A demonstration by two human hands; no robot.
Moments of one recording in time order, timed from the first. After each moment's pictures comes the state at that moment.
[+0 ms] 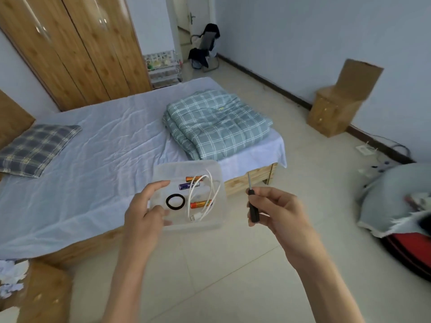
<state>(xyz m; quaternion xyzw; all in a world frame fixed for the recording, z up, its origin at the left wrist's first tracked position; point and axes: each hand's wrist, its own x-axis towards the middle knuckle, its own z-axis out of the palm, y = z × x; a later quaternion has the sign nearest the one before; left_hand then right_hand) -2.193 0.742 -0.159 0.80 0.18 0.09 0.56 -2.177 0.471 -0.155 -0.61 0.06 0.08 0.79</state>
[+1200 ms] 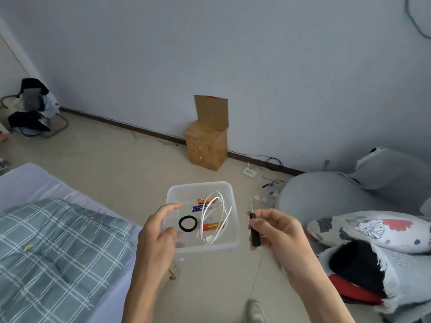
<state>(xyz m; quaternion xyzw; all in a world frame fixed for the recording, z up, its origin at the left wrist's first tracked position) -1.576 0.167 -0.174 0.81 -0.08 -0.12 0.57 -1.713 -0.046 -0.176 -0.57 0.26 -0.19 0.75</state>
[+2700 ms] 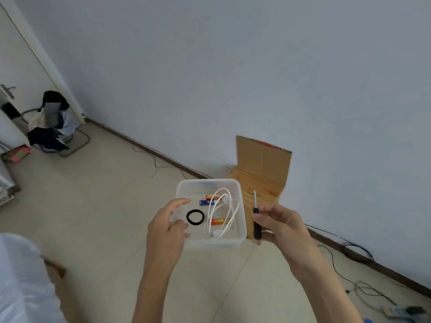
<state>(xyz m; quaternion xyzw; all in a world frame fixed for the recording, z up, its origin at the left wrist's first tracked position) -0.759 -0.123 -0.168 0.82 -0.04 -0.04 0.57 -0.863 -0.353 -0.168 -0.58 0.23 -0.10 0.77</state>
